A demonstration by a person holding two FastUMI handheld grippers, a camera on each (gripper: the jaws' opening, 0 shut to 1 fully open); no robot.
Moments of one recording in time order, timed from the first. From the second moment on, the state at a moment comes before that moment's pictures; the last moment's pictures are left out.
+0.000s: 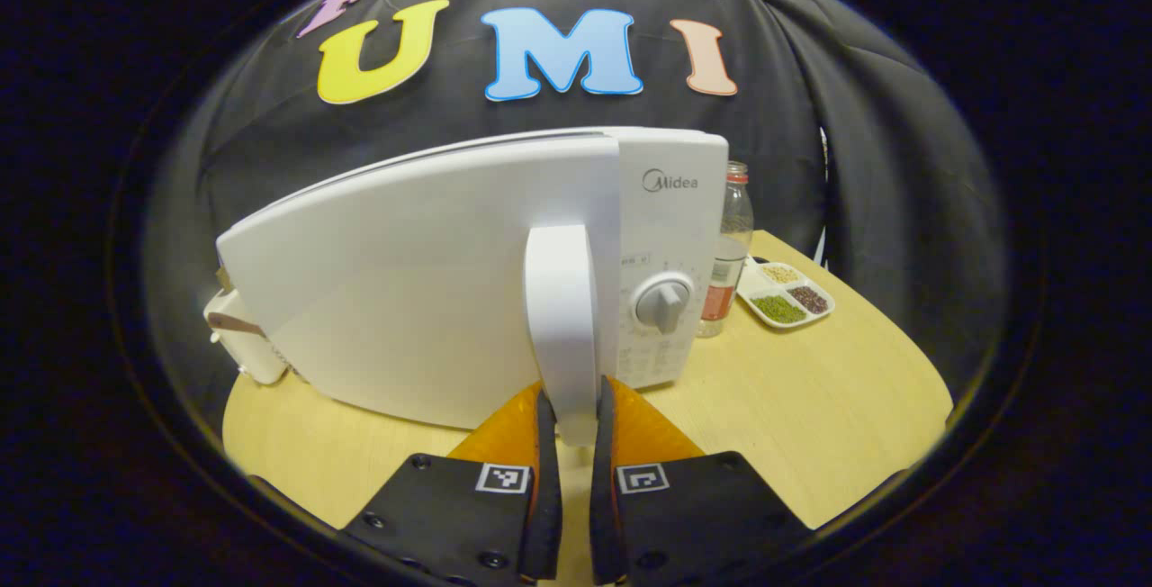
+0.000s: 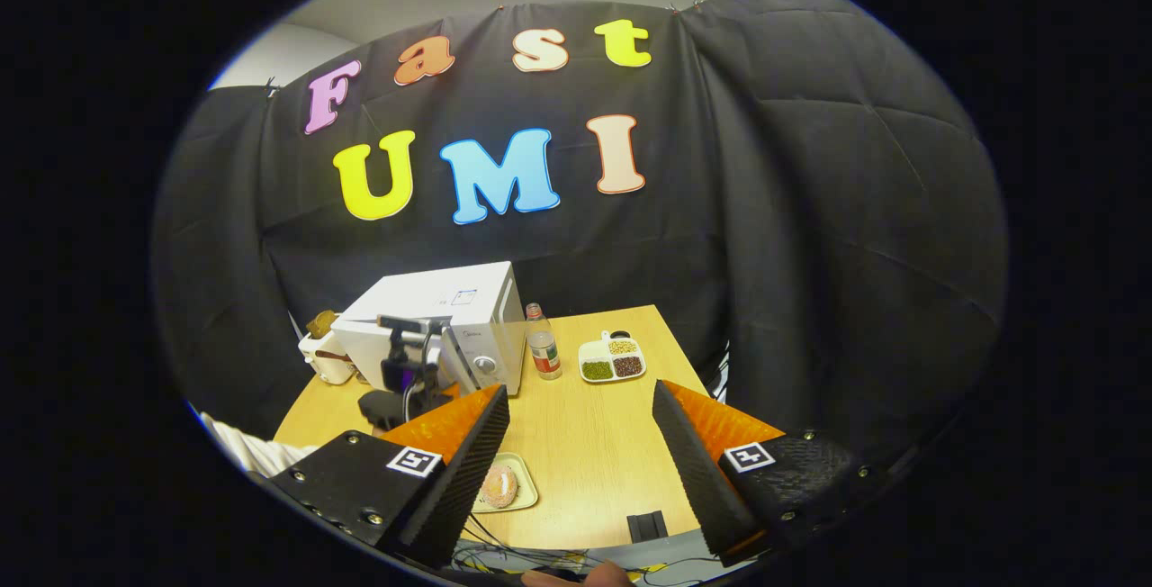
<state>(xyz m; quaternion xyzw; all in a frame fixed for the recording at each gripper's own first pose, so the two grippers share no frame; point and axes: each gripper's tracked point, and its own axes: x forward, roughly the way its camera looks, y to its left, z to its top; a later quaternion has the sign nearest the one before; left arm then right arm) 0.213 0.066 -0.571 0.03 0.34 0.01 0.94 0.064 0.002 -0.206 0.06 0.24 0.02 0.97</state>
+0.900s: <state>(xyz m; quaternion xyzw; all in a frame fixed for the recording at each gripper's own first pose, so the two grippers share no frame) -0.038 0.261 -0.575 -0.02 0.42 0.14 0.90 0.049 0.079 -0.260 0.04 0.28 0.16 0.95</state>
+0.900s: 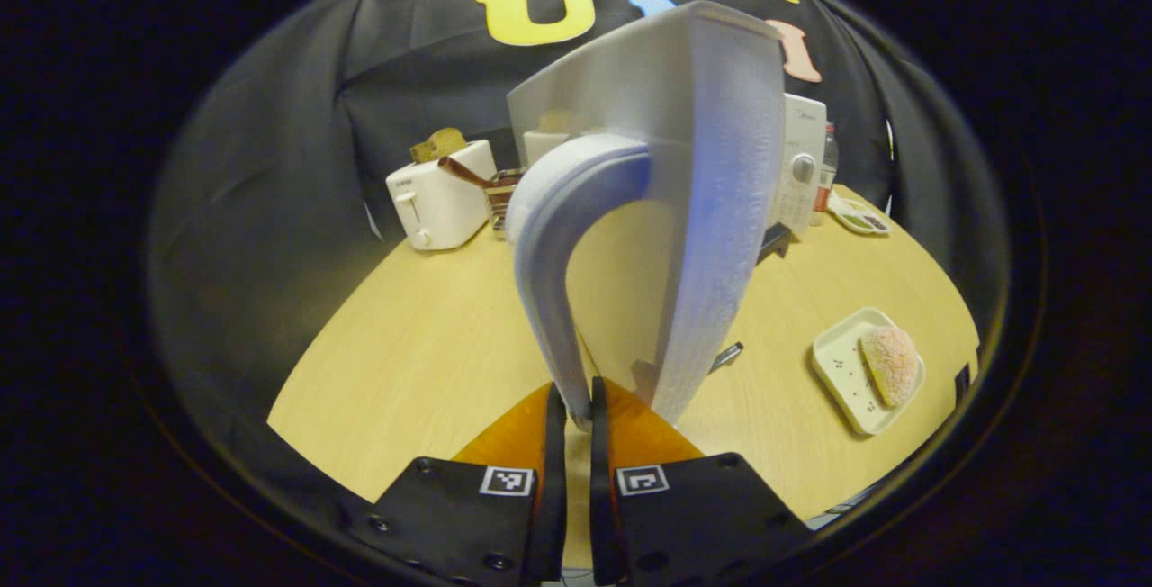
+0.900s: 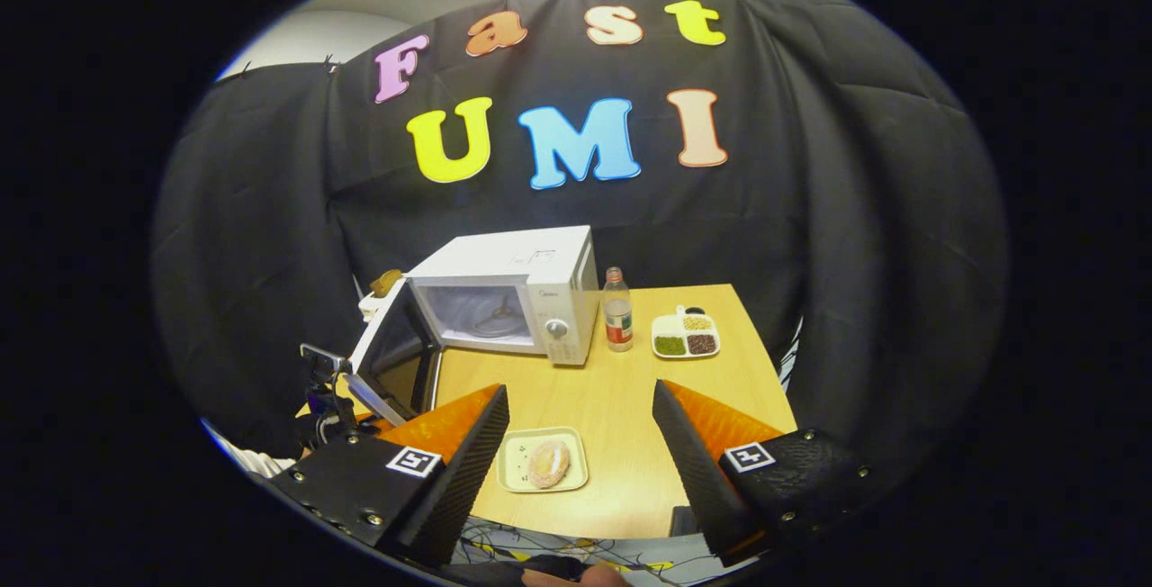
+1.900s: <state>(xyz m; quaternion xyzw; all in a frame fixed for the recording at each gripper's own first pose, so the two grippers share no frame) -0.111 0.397 -0.523 -0.06 0.36 0.19 0.91 0.084 0.179 -0.497 -0.05 0.49 0.12 0.86</state>
